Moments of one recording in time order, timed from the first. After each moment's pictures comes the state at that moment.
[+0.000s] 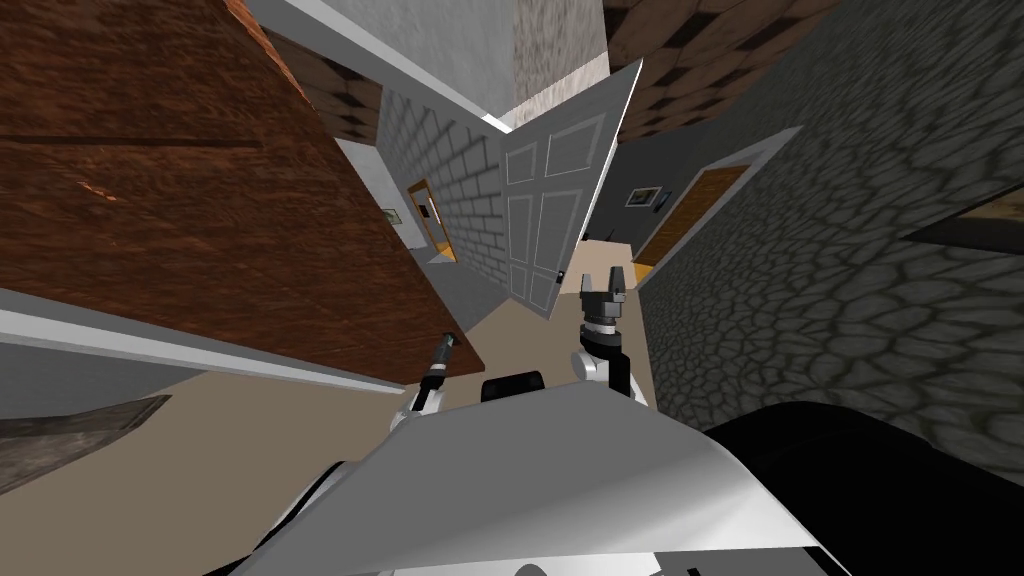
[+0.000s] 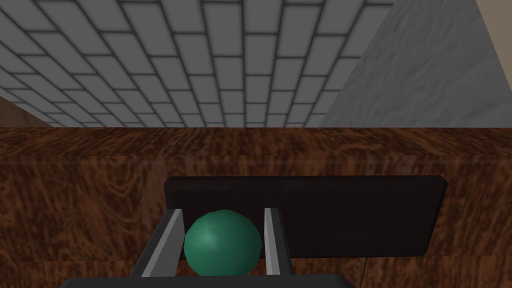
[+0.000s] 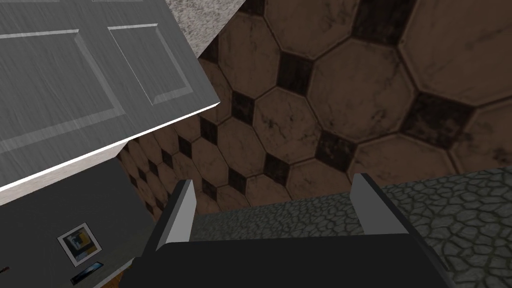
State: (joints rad) arm -0.05 0.34 -0.17 -0.62 0.16 -0.92 0.25
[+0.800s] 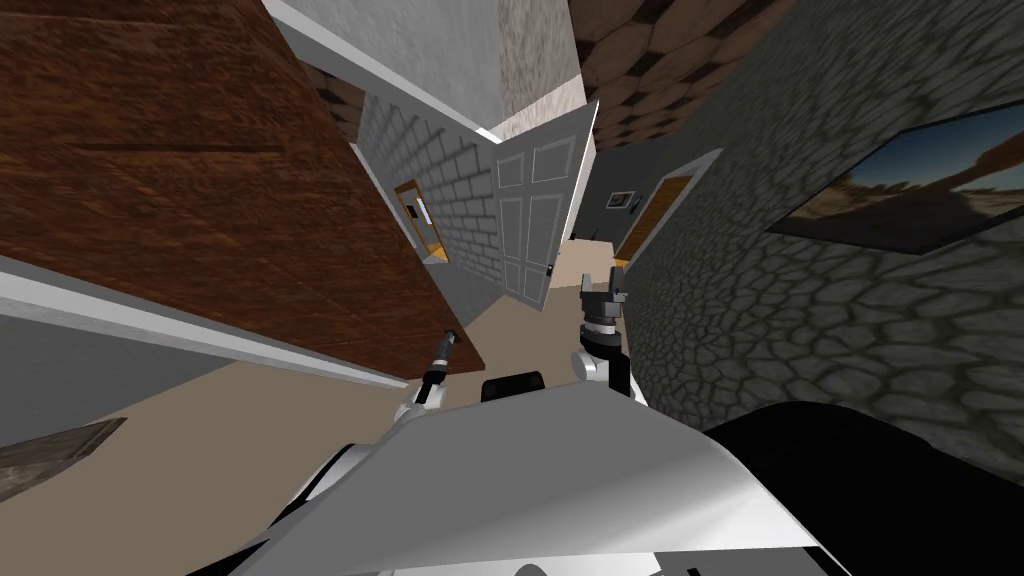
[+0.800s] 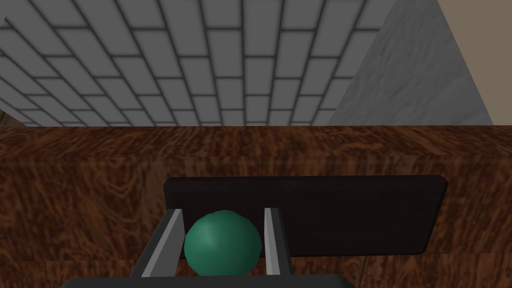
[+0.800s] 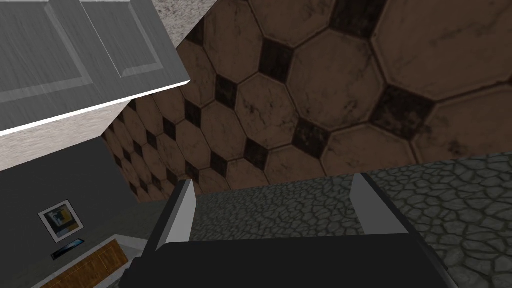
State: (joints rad) arm -0.12 0.33 -0.18 -0.54 0.16 -0.93 0.25
